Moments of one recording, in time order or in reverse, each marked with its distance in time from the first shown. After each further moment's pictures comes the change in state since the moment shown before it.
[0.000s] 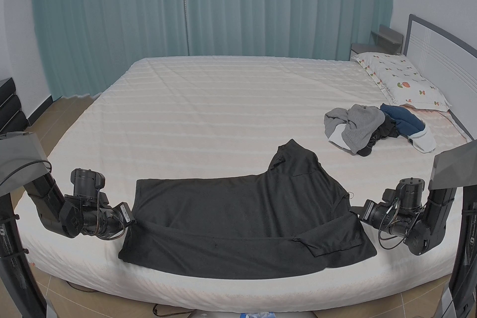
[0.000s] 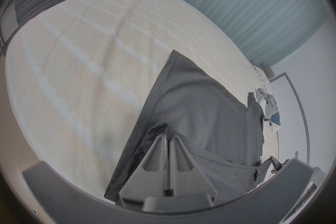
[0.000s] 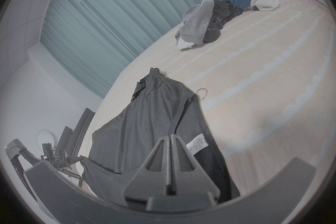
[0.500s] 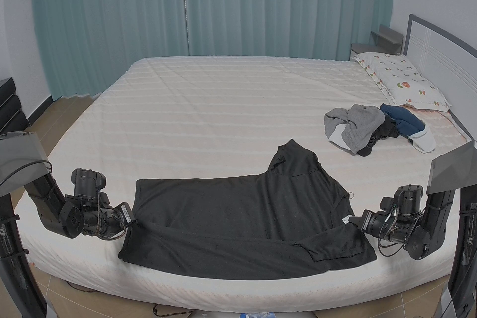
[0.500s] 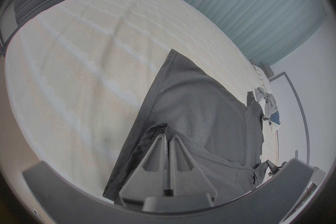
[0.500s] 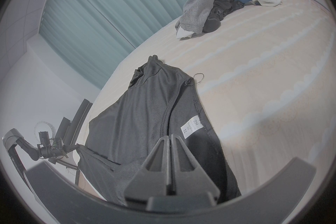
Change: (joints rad) left arm -0.007 -0.001 0.001 0.000 -0.001 0.000; right arm 0.010 0.022 0.043 0.005 0.018 -0.057
